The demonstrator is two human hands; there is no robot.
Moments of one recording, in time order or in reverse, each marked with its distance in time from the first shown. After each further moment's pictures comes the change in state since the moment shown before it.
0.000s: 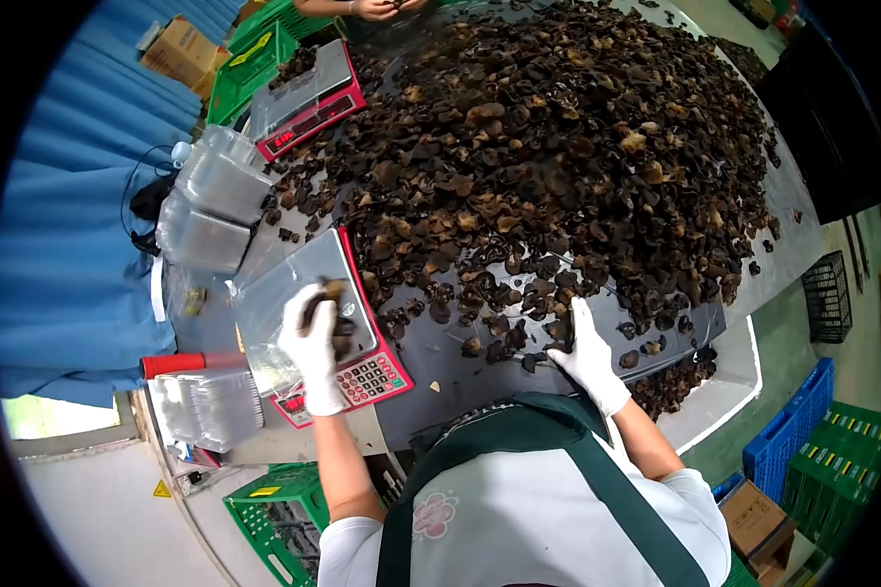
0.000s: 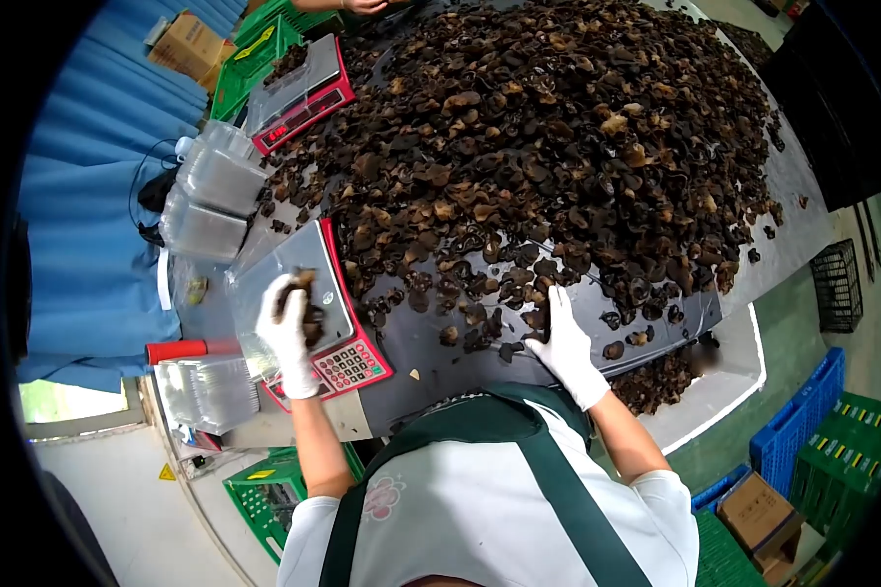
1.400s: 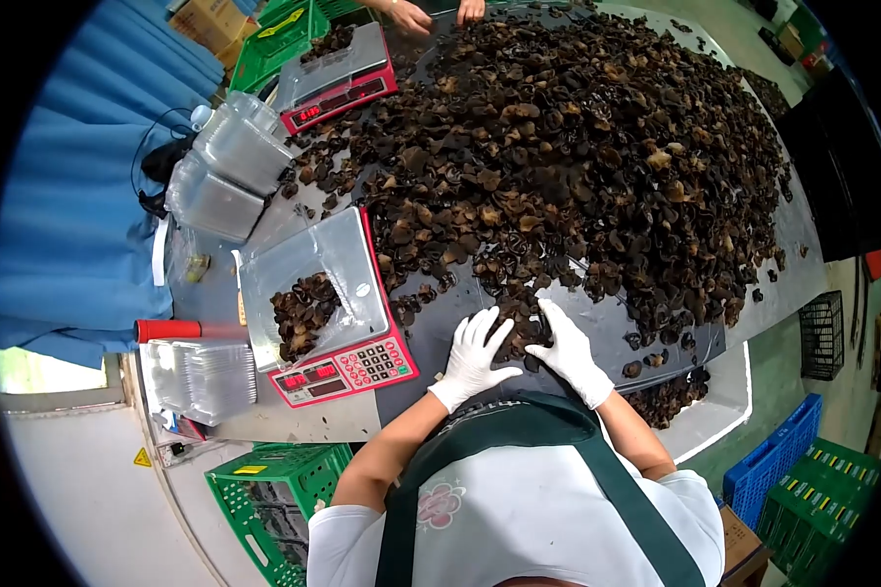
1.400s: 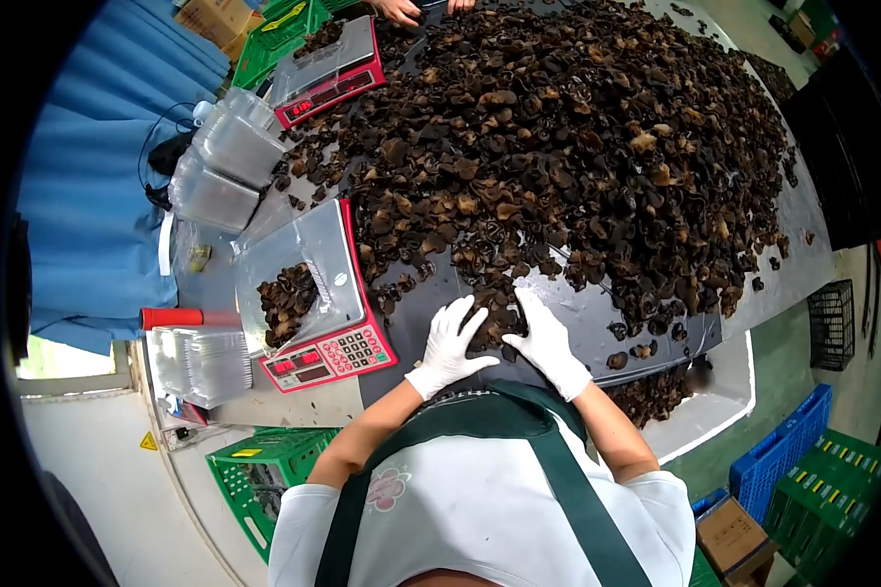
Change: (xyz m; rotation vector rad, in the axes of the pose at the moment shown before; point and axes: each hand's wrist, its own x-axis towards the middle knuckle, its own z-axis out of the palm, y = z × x) left_hand -0.143 -0.066 0.120 0.400 -0.708 0.519; right_hand 0.024 -0.021 0.032 0.039 -0.071 -0.222
